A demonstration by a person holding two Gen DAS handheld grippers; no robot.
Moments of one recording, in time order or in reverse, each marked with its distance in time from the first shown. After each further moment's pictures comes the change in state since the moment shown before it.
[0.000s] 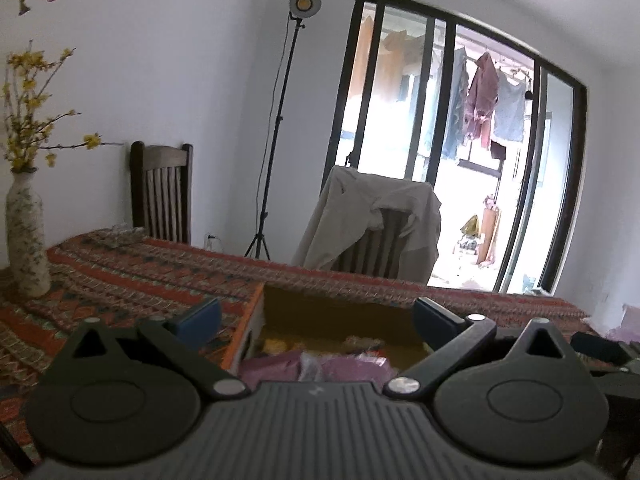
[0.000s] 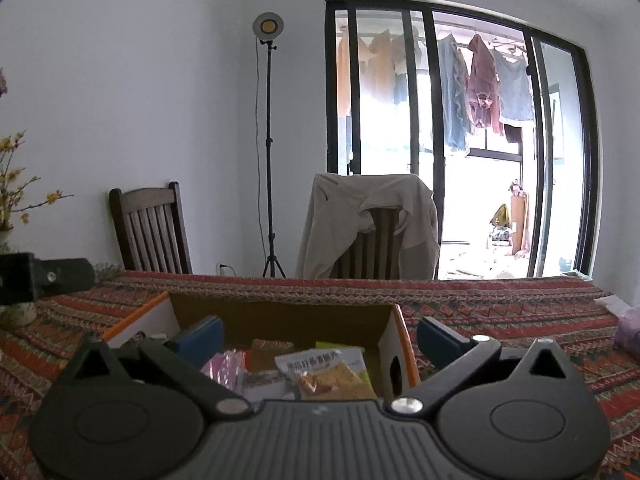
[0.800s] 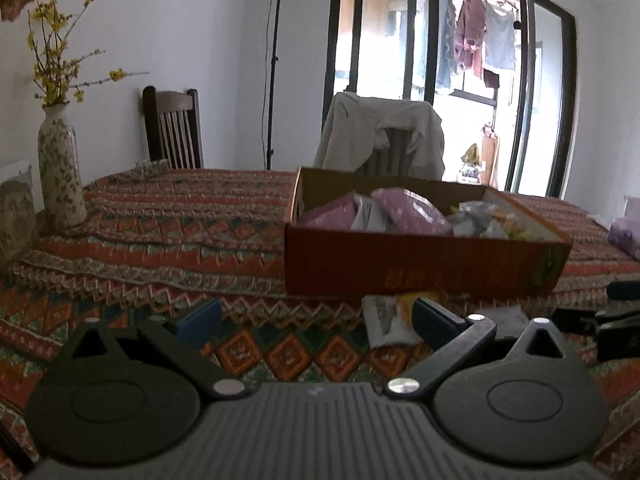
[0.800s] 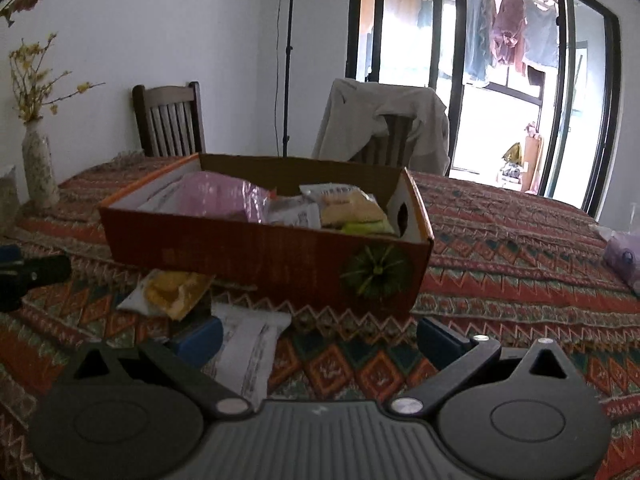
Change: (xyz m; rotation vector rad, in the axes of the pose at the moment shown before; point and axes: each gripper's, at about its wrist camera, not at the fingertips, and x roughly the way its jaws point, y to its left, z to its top) left arm -0.046 0.054 -0.097 0.112 0.173 0.000; right arm -0.051 0.019 -0.077 -0.061 0.275 0.028
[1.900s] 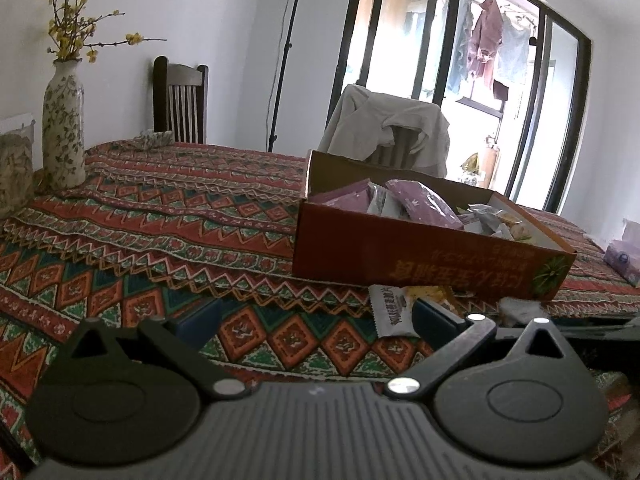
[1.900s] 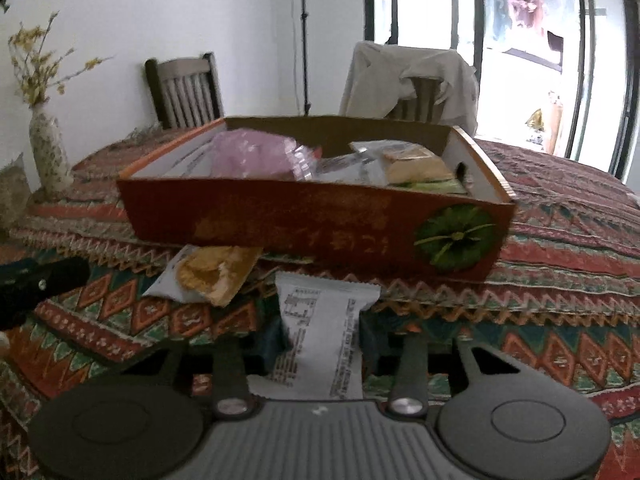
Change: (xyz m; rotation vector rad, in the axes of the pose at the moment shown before) left arm 0.007 0.016 -0.006 -0.104 0.024 -0.021; right arm 0.035 0.021 0.002 0.046 0.081 0.048
